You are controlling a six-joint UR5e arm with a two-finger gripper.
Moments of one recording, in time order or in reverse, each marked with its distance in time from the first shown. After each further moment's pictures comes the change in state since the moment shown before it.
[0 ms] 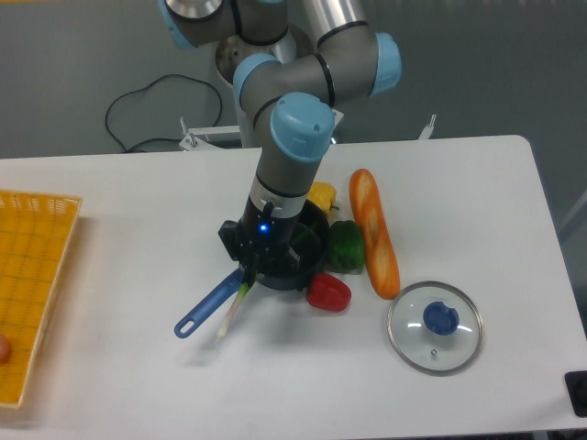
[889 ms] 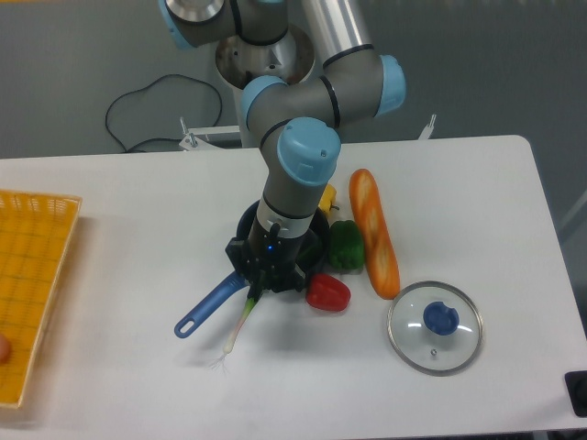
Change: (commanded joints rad) arm 0.011 -0.041 0.006 0.014 0.003 0.046
